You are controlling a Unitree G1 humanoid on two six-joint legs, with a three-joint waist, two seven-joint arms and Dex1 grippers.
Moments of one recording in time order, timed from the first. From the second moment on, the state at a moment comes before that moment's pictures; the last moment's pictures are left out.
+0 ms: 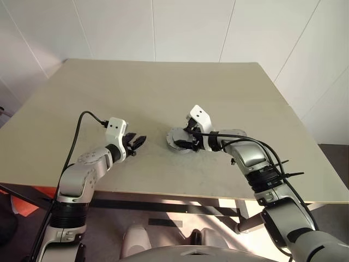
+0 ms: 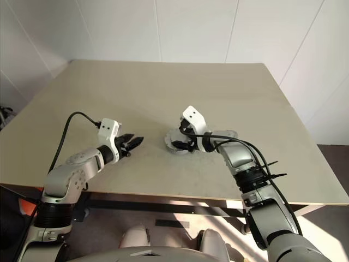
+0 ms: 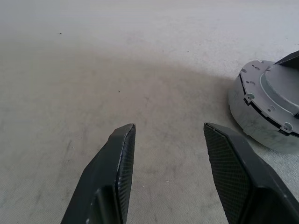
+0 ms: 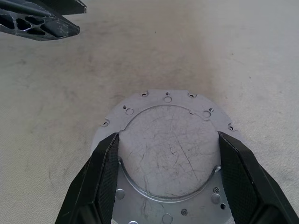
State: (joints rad) left arm -0.24 0.35 0.06 -0.20 -0.41 0.80 -0.39; right arm -0.58 -0.35 0.27 0.20 0.12 0.57 0.80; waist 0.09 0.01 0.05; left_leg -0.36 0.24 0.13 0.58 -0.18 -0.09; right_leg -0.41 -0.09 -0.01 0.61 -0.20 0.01
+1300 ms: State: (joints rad) left arm -0.32 0.21 0.10 -0.13 -0.48 0.84 -0.36; right arm -0.60 -0.38 0.31 0.25 0.11 0.55 0.82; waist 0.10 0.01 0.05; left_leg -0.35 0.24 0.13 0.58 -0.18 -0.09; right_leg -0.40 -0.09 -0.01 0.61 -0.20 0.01
